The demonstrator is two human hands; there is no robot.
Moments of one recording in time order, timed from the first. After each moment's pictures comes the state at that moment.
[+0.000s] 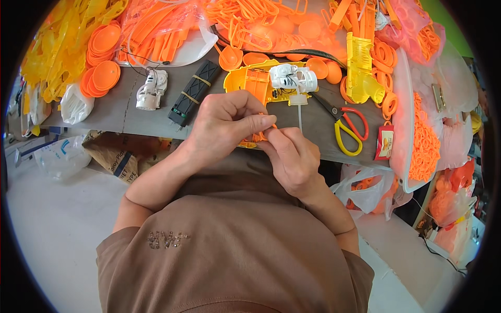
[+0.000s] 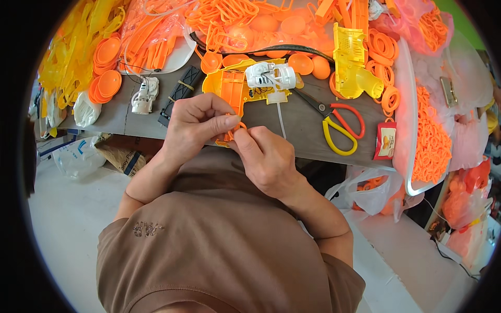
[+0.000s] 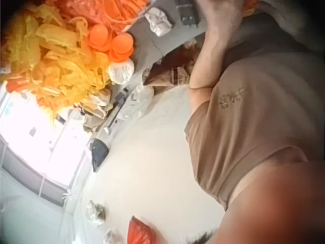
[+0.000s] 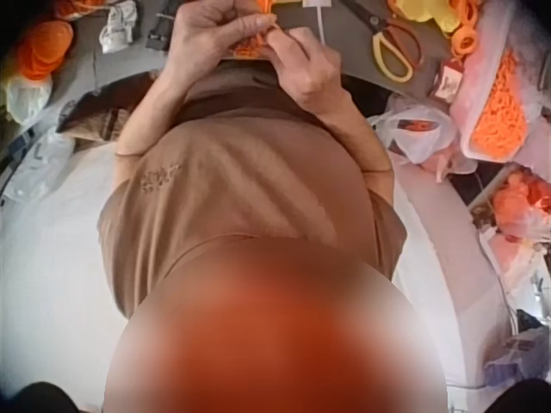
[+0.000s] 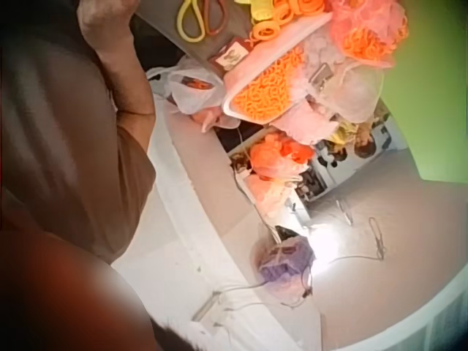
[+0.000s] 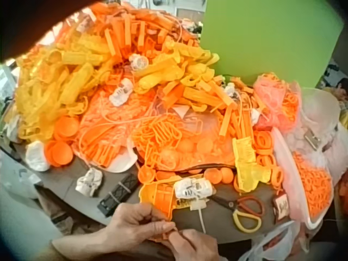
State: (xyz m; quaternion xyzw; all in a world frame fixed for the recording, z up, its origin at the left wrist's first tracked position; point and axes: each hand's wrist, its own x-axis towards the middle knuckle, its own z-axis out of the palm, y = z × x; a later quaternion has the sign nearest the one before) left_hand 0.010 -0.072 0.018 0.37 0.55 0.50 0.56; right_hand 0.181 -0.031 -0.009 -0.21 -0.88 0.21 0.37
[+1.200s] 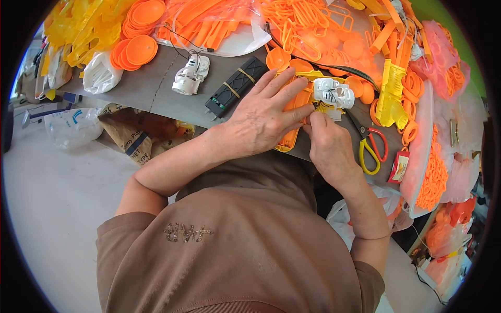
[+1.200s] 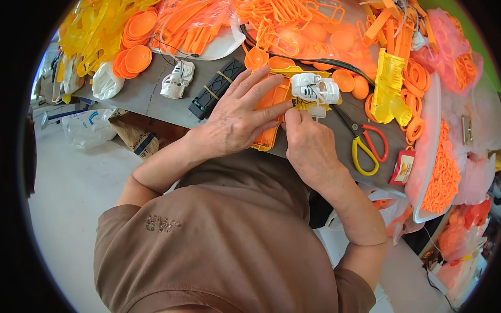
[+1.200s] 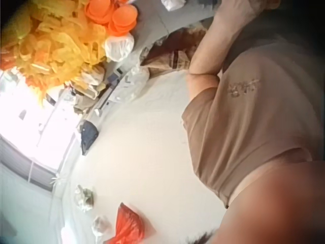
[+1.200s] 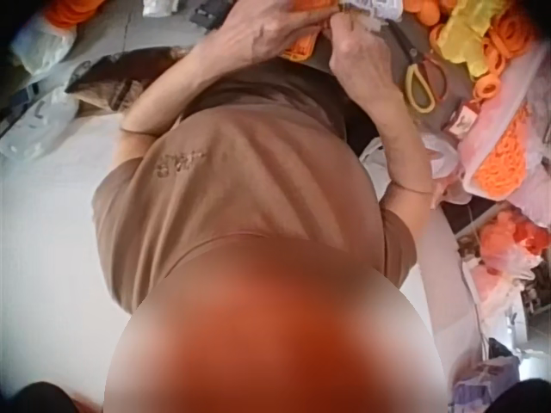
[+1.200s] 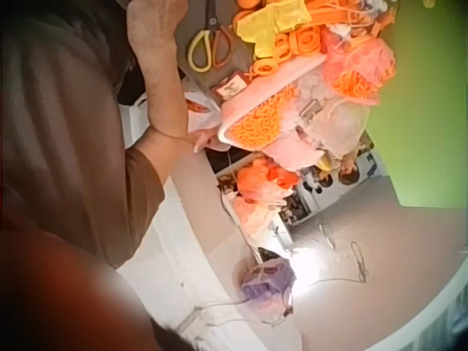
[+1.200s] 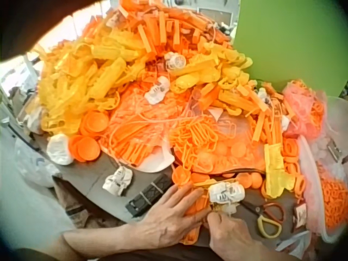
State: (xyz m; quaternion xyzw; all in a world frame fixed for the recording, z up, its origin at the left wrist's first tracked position) left_hand -0.002 -0.067 -0.025 0.76 0.57 0.32 0.02; right_hand 0.172 0.008 0.002 -0.24 -0.94 0.22 0.09
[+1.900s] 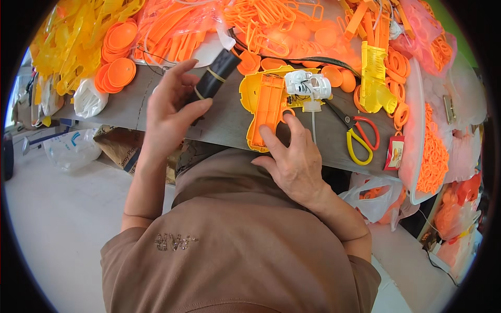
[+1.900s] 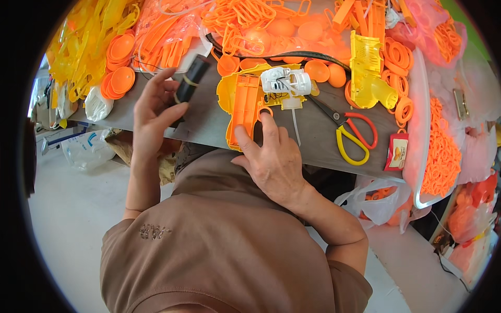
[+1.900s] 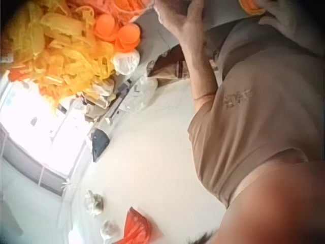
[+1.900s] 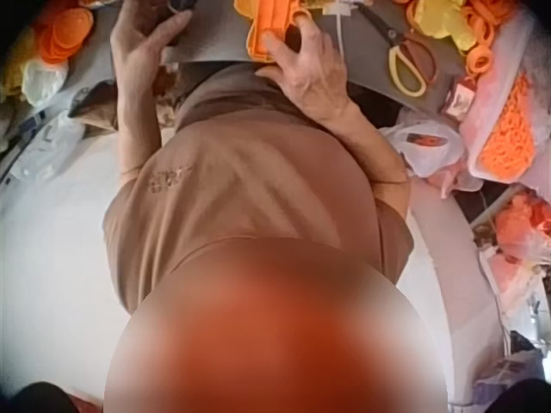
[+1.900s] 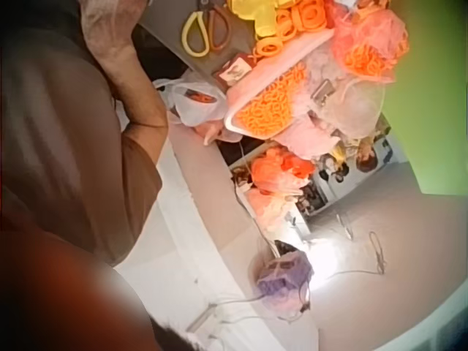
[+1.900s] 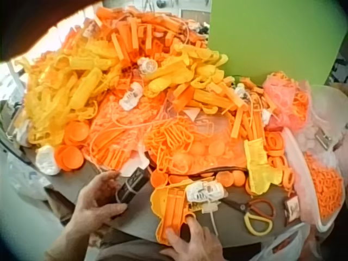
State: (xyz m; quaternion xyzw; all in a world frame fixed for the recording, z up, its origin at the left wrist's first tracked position) left_hand -0.055 -0.103 0.007 0.45 0.71 0.47 0.27; right_hand 0.178 -0.038 -0.009 -0.27 -0.94 0.17 0.16
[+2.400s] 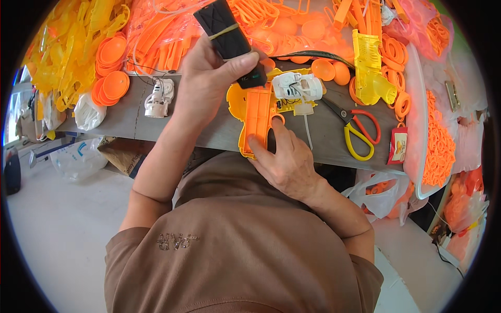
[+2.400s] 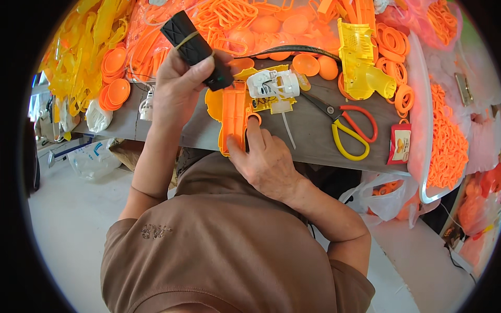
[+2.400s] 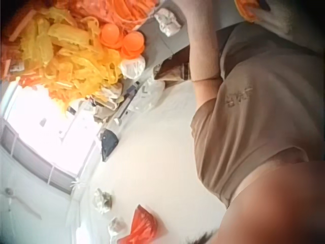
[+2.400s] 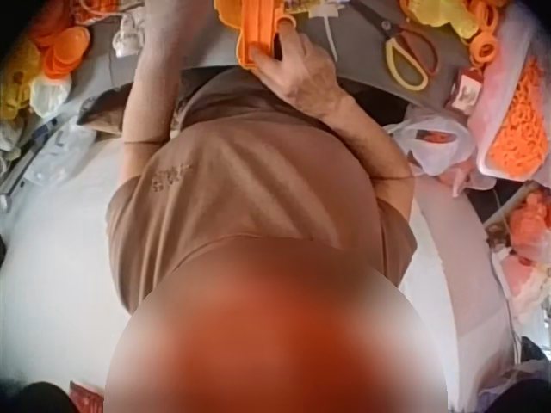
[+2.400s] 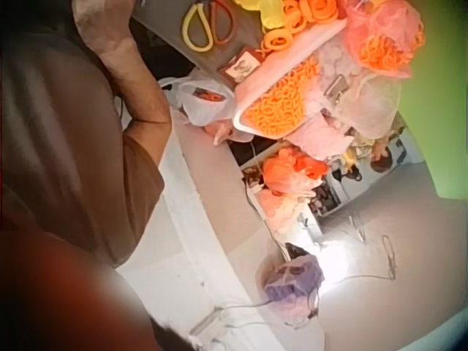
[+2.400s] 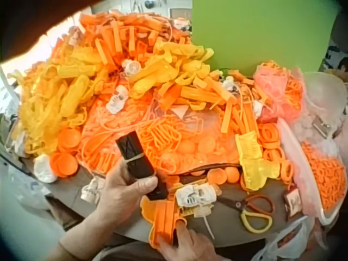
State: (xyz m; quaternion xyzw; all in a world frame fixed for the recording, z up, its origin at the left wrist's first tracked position) left_hand -0.023 -0.019 0.014 0.35 0.46 0.65 0.50; right_hand 0.179 -0.034 -0.025 -0.21 -0.95 0.12 0.19
